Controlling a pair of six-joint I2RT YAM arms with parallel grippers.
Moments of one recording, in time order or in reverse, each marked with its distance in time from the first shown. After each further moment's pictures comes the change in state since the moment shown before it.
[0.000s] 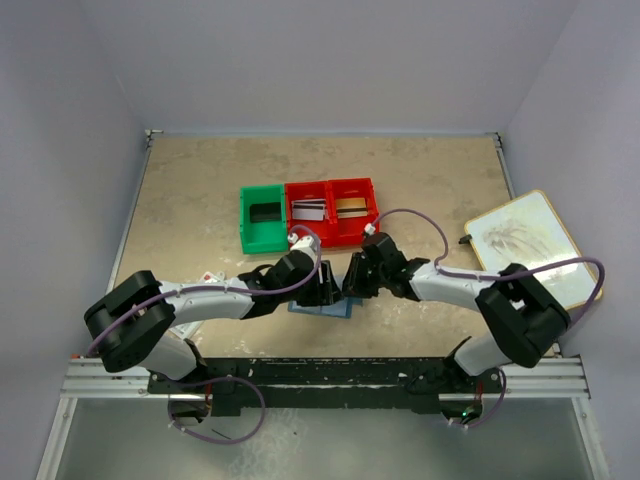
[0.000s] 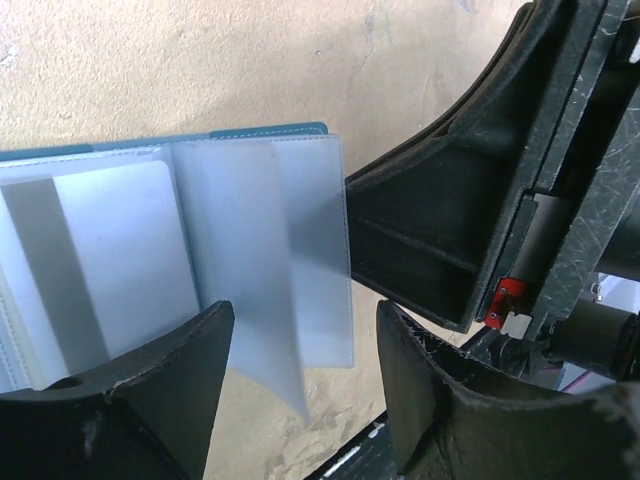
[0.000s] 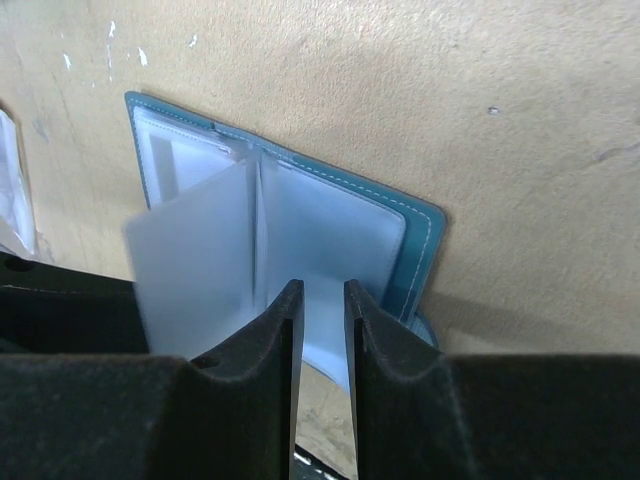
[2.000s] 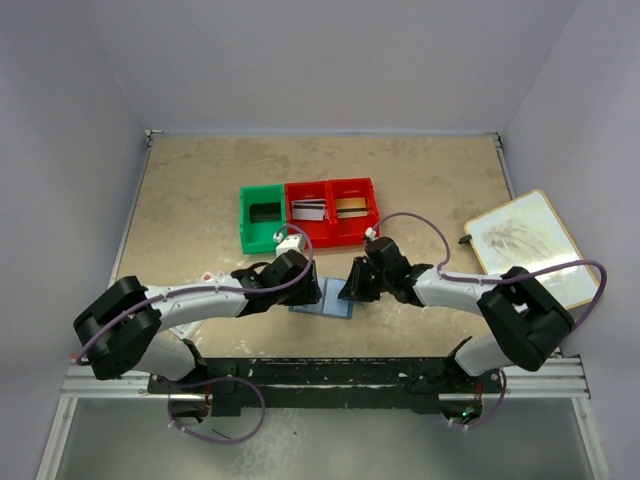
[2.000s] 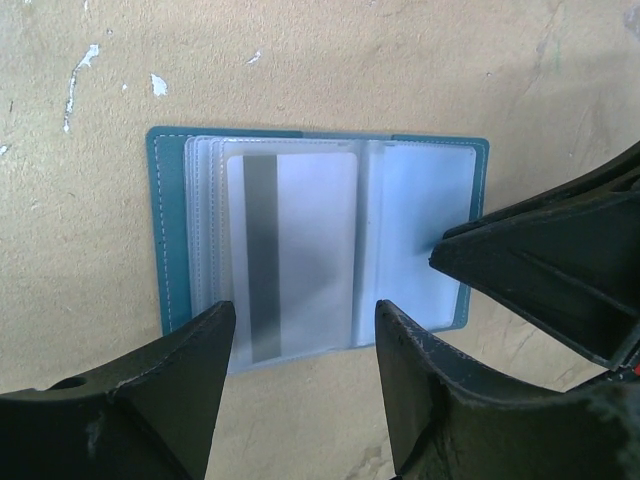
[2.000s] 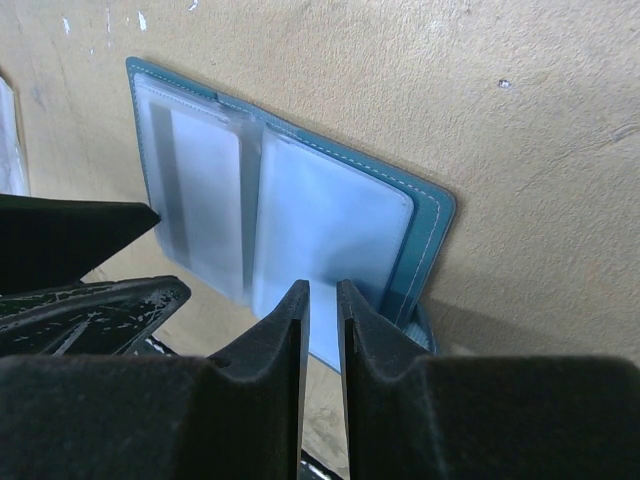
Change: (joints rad) left arm 0.020 -0.072 0.024 -0.264 -0.184 0.042; right arm -0.006 -0.033 -0.067 0.060 -0.030 -0.026
